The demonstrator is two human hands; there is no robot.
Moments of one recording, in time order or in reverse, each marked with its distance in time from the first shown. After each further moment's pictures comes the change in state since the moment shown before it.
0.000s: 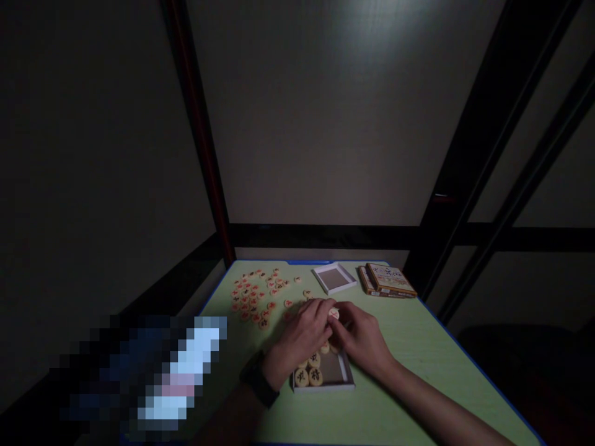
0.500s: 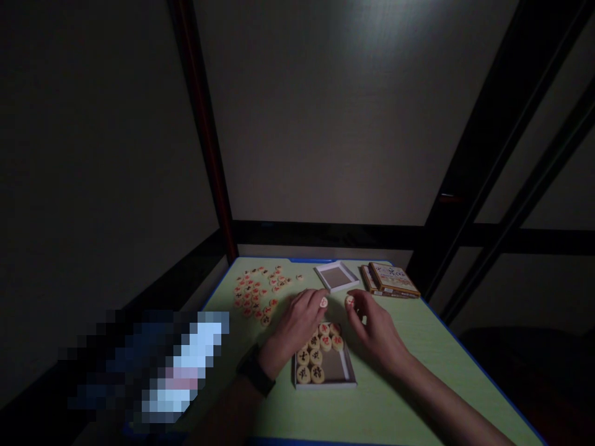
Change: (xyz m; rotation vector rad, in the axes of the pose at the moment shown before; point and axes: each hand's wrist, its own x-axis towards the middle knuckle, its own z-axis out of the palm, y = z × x) left_hand 0.002 -0.015 -0.006 0.036 0.064 -0.037; right_hand 0.005 0.010 -0.019 -0.007 0.010 -0.018
